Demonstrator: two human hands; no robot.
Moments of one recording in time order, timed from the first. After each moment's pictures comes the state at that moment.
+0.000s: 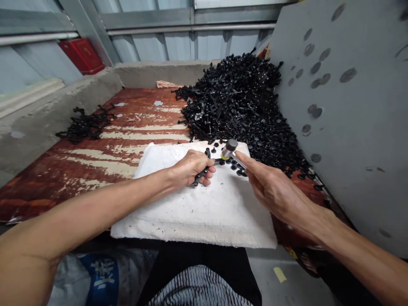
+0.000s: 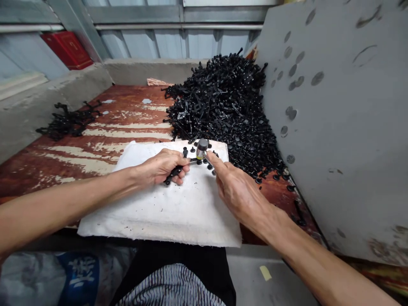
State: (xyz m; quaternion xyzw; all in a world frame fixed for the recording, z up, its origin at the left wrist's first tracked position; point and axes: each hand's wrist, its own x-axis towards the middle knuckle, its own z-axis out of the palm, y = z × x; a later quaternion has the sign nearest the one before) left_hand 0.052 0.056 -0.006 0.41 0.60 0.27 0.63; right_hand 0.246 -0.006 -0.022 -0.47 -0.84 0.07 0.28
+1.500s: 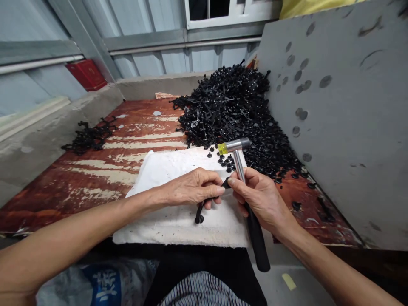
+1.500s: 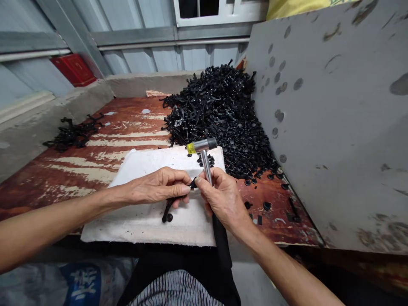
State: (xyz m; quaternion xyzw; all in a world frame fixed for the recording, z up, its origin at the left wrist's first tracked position) left_hand 0.035 0.017 0.020 0.69 0.36 0.09 0.62; right_hand 0.208 -0.027 -0.016 -0.49 -0.45 0.56 0.49
